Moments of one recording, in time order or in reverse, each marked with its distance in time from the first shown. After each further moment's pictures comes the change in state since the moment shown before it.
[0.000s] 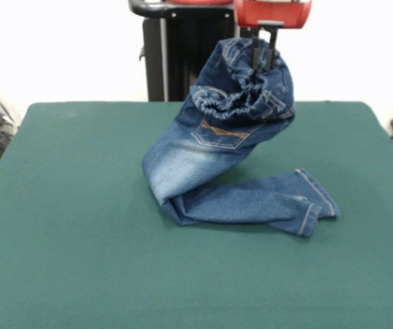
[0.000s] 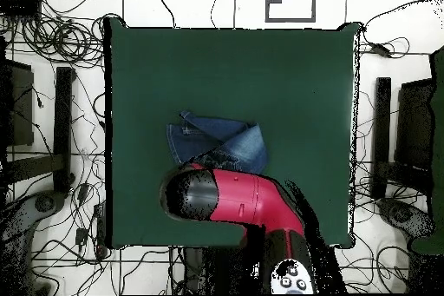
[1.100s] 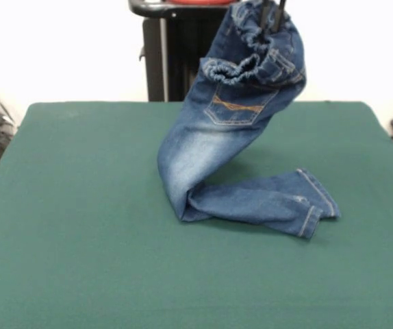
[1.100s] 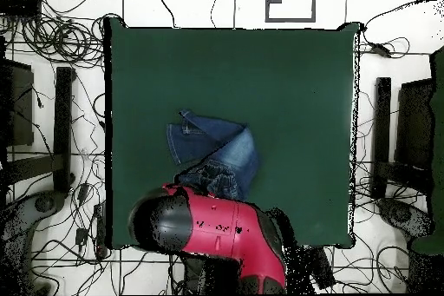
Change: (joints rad) arm 0.191 -0.085 -0.191 0.007 0.036 0.096 0.097
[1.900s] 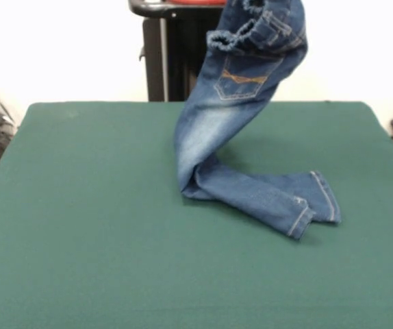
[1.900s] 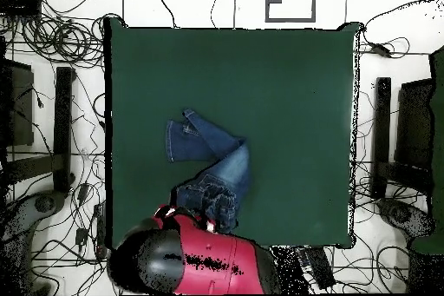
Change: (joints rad) arm 0.102 -0.110 -0.122 0.050 0.004 0.052 0.074
